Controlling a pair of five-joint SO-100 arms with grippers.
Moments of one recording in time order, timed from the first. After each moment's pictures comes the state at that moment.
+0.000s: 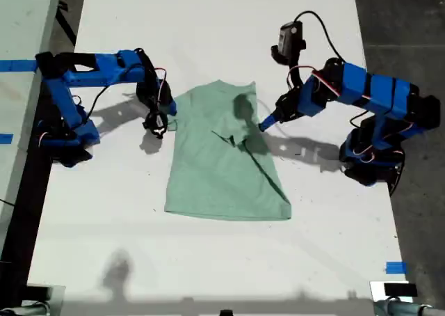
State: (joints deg) arm 0 -47.0 72.9 108.3 66.4 24.4; arm 1 18.5 114.5 101.2 78.7 -45.2
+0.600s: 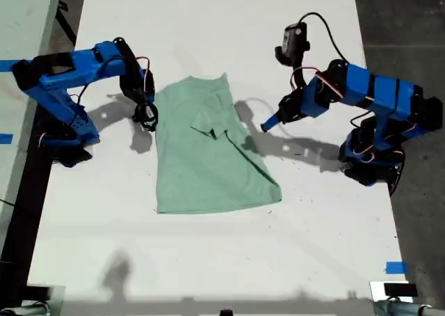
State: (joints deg) arm 0 -47.5 98.8 117.9 75.8 18.3; arm 1 18.9 117.0 104.4 77.7 -44.7
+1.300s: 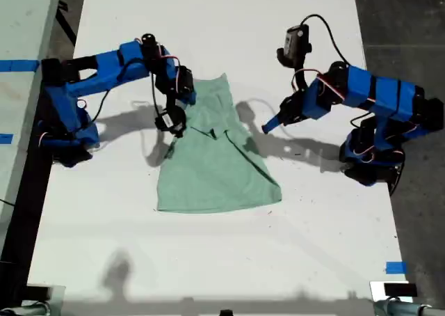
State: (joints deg) arm 0 -32.3 72.5 72.8 78.4 17.9; arm 1 18.0 118.9 106.4 77.6 -42.7
